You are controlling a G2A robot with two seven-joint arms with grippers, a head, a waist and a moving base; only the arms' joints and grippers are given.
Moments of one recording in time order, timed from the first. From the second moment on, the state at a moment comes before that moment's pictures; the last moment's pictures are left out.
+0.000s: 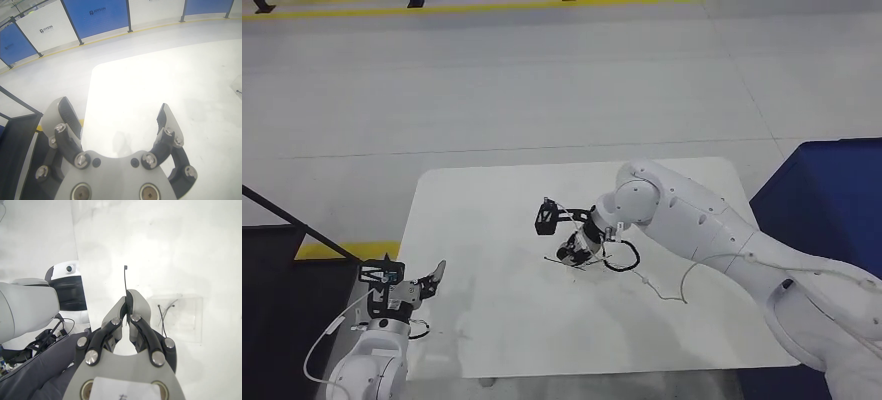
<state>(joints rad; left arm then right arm) 1.73 -1.15 -1.60 -1.80 1.33 0.00 0.00 -0.21 -1.24 0.17 -1.03 -0.02 -0.66 1.16</state>
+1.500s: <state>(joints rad) 1.60 -1.00 -1.56 -1.96 -0.16 -0.28 -1.54 -0.39 -1.12 0.17 -1.40 0.30 -0.80 1.02</state>
